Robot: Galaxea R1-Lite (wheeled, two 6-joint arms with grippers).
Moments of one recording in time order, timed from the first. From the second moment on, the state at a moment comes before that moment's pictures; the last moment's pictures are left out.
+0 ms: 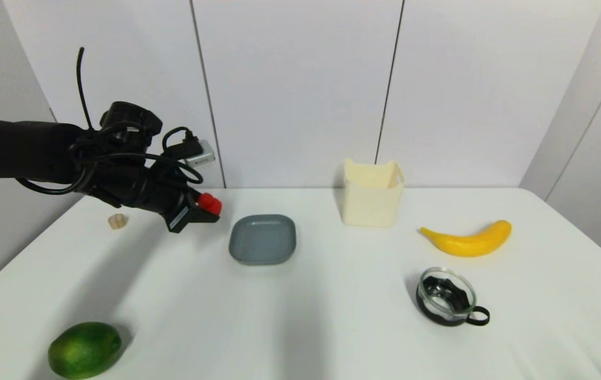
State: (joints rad) left arm -0.21 1.89 -1.41 0.34 -0.39 0.75; right arm 0.00 0.00 0.00 -0.03 0.05 -0.08
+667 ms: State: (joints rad) left arm -0.16 2.01 -1.33 0.34 -0.39 0.73; right arm 0.00 0.00 0.00 -0.03 0.05 -0.08
